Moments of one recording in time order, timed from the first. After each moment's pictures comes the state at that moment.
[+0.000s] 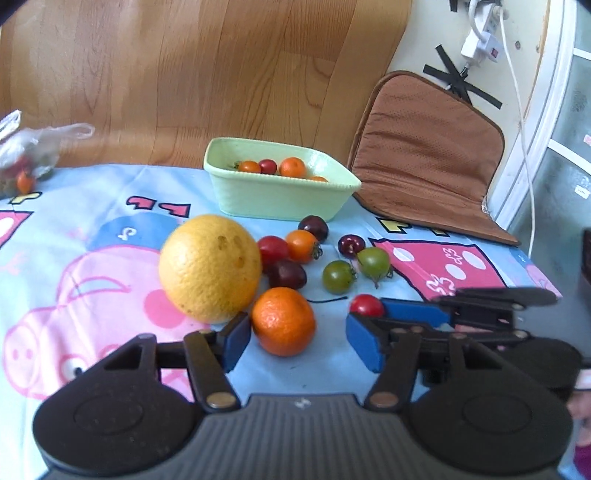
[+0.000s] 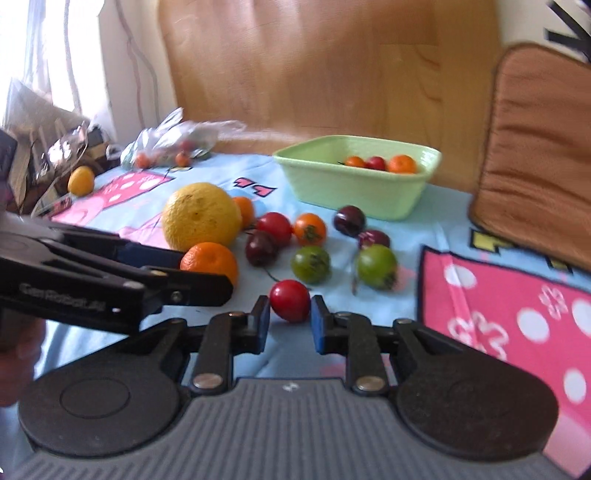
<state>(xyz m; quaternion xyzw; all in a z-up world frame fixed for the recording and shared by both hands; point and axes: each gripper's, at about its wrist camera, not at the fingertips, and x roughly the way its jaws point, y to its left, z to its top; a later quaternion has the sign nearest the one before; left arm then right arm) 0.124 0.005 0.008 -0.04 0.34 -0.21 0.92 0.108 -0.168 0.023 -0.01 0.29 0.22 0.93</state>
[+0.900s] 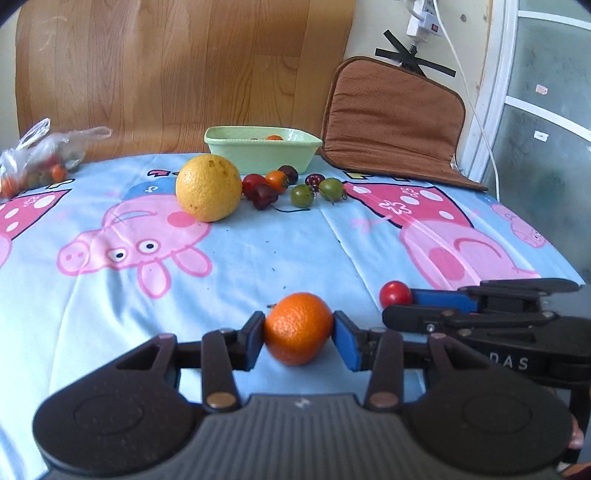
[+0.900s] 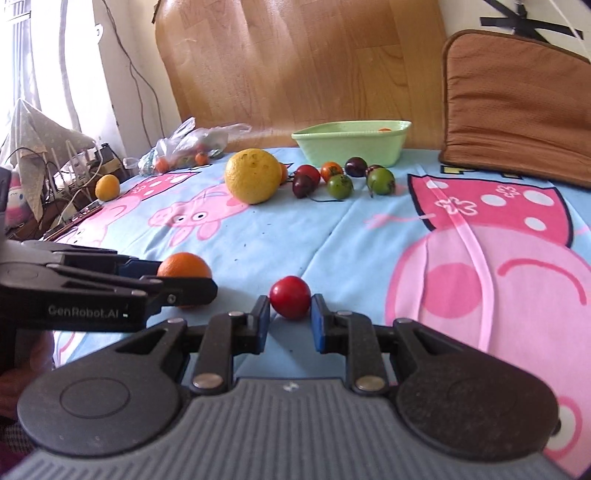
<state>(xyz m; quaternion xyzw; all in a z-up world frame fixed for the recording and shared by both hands) 0.000 0.015 0.002 0.01 0.33 -0.21 0.92 -0.010 -0.164 0.015 0.04 0.28 0.18 0.94</state>
